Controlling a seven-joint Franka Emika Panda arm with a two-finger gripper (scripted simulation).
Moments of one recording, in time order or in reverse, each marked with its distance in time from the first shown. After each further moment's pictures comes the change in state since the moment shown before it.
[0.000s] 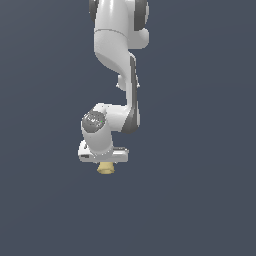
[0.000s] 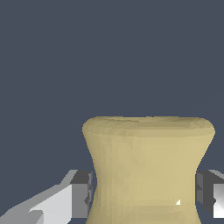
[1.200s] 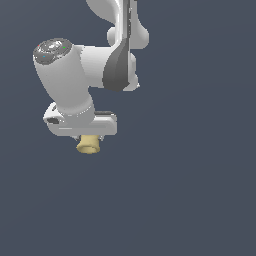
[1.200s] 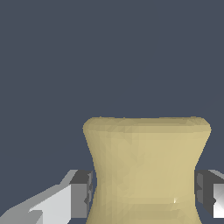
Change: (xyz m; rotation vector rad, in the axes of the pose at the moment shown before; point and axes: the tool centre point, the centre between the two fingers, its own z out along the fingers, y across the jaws) arm -0.009 0.036 -0.184 0.000 0.001 0.000
